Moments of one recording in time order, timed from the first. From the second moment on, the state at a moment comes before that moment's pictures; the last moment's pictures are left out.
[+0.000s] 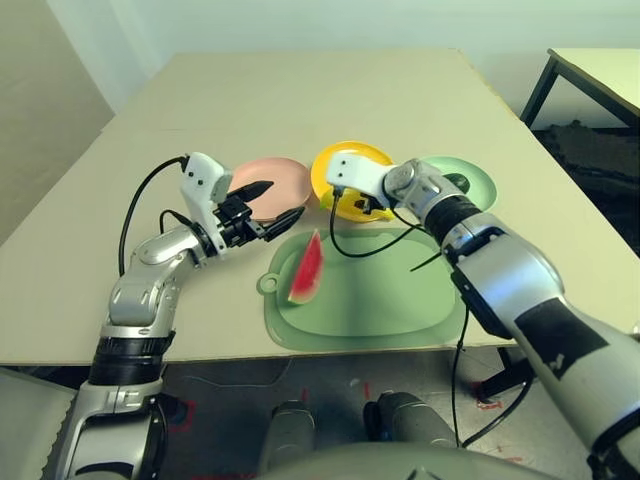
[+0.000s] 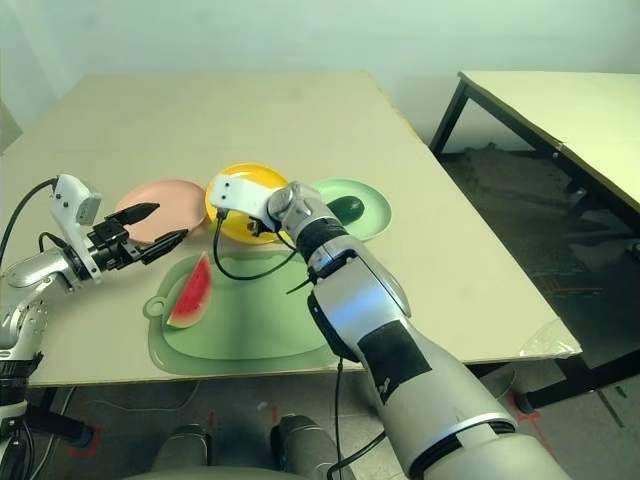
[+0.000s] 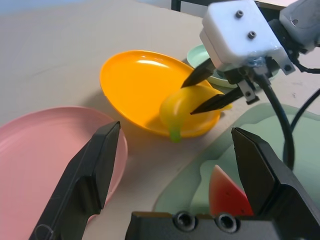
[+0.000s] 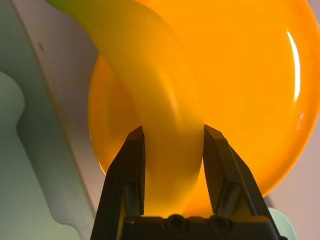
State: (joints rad) left arm -0.29 0.57 0.11 -0.05 -0.42 0.39 -0.76; right arm -1.28 -0.04 0.40 1.35 -0.46 0.05 0.66
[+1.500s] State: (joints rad) left arm -0.24 0.75 0.11 0.08 -0.45 0.28 -1.20; right arm -0.83 -0.46 0.23 0.42 -0.17 0.18 1.24
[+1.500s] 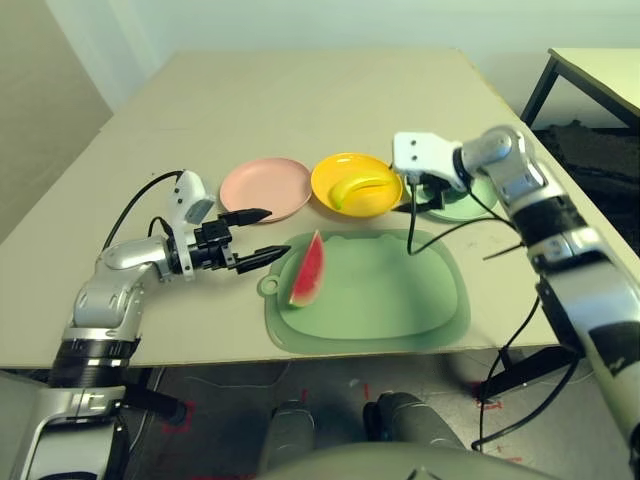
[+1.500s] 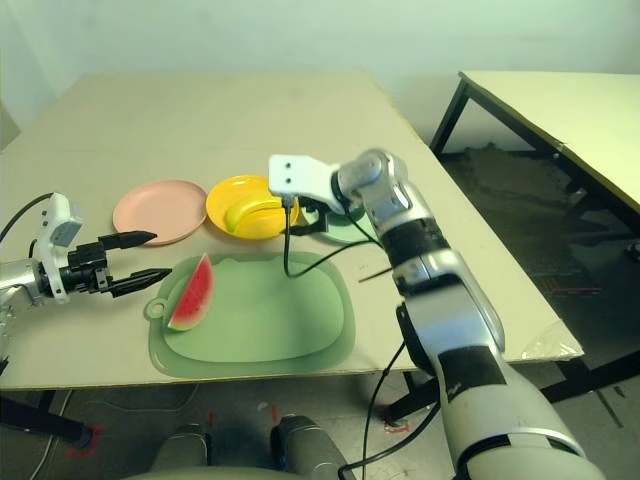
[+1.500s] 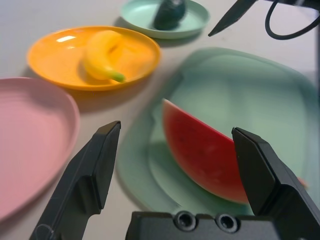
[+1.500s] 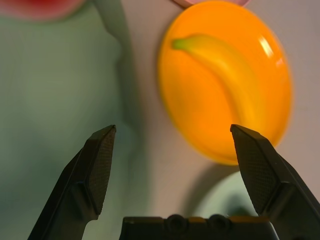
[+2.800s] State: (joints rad) left arm -0.99 0.78 -0.69 0.90 -0.29 -0.98 -1.60; right arm -0.30 -0.61 0.00 0.56 0.47 -0.24 1.61
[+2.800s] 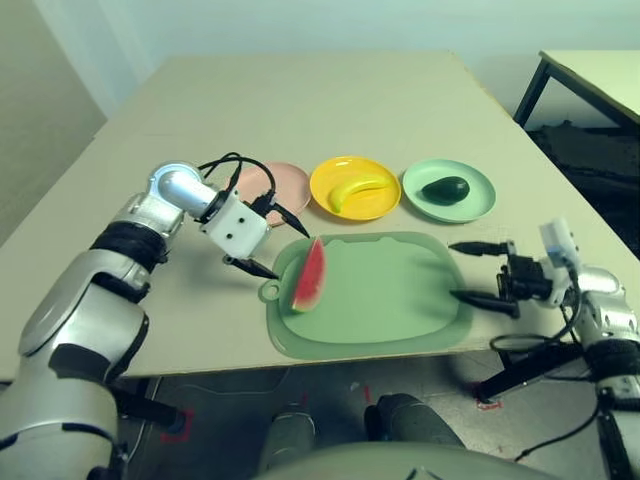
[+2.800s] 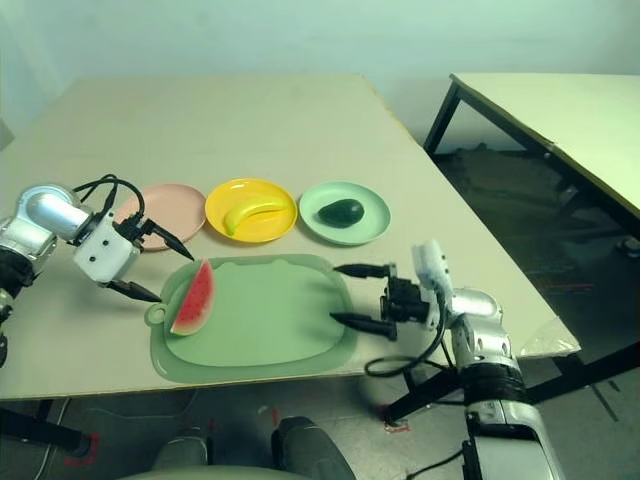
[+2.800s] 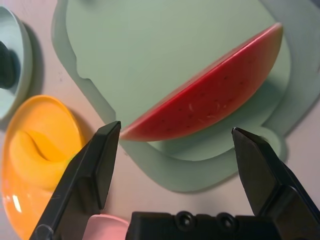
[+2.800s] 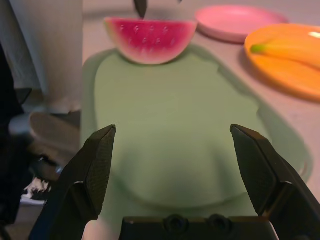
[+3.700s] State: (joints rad) left arm -0.94 0.64 -0.72 1.01 -0.20 -1.08 -1.60; right arm -0.34 -0.60 0.00 0.60 0.47 -0.24 1.61
